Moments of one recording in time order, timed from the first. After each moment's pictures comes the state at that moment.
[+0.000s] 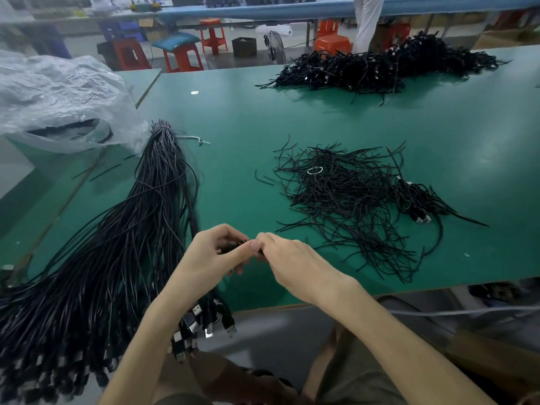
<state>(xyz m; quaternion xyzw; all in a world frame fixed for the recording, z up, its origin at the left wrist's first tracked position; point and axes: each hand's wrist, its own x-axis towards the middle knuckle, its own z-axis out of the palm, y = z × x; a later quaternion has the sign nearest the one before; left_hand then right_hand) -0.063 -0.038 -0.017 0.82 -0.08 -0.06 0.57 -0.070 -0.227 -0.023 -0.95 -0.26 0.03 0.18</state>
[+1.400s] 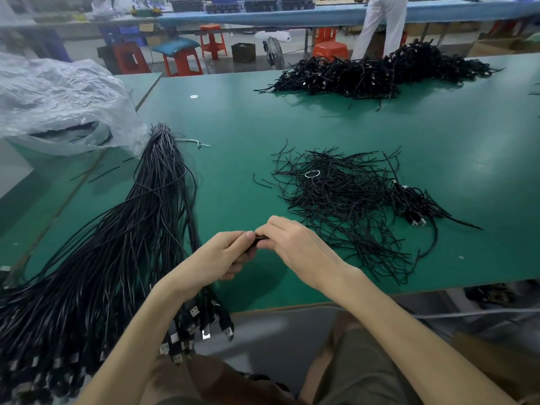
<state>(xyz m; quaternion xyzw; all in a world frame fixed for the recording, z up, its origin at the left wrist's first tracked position) -0.046 -0.046 -0.017 0.79 -0.14 -0.22 0.55 -0.054 -0.246 -0.021 -0.91 -0.31 -0.10 0.25</state>
